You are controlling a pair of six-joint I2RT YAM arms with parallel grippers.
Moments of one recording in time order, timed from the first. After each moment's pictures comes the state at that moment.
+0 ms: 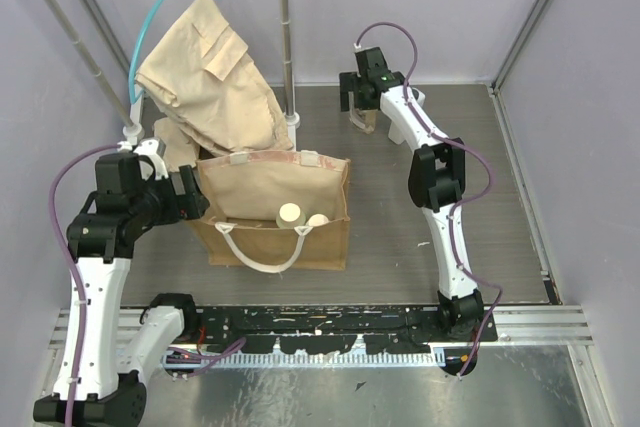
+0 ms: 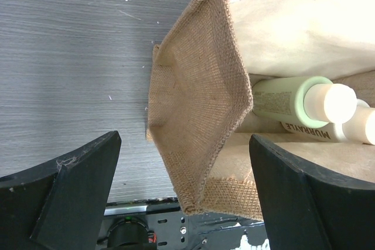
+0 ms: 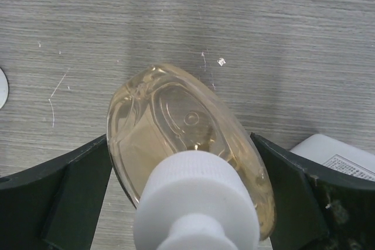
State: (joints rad) left arm -0.03 0.80 1.12 -1.06 0.14 -0.19; right arm 0.33 2.44 2.34 -0.69 0.15 0.16
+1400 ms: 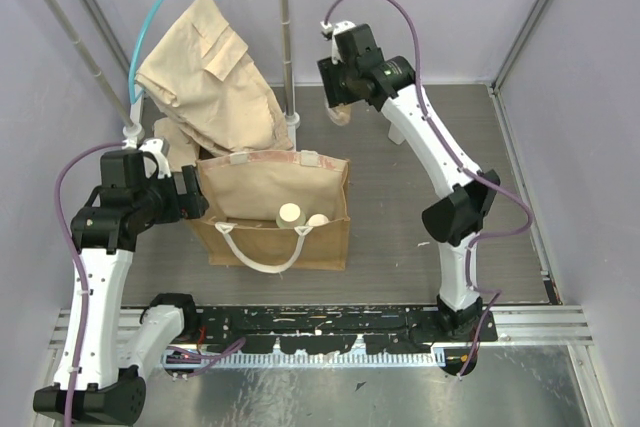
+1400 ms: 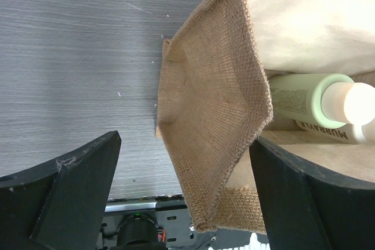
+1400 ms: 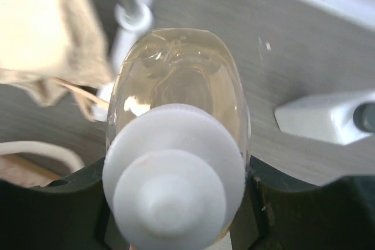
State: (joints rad) left arm -0.03 0.84 1.11 -1.06 0.12 -0.17; right arm 0.51 2.04 2.27 -0.95 0.16 0.08
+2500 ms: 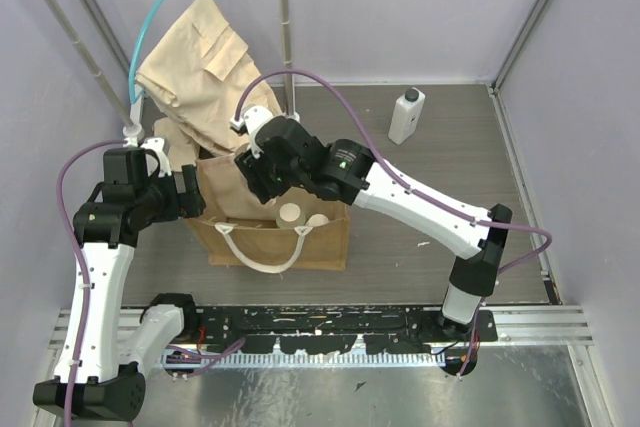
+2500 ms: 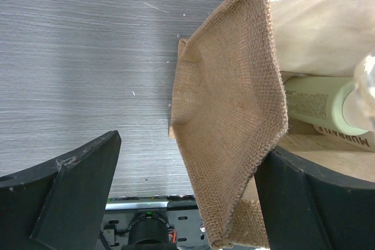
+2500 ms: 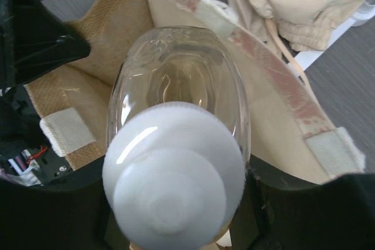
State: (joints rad) left arm -0.03 0.87 1.11 -1.06 0.07 -0.14; right arm 1.10 1.72 1.92 -0.80 0.20 0.18
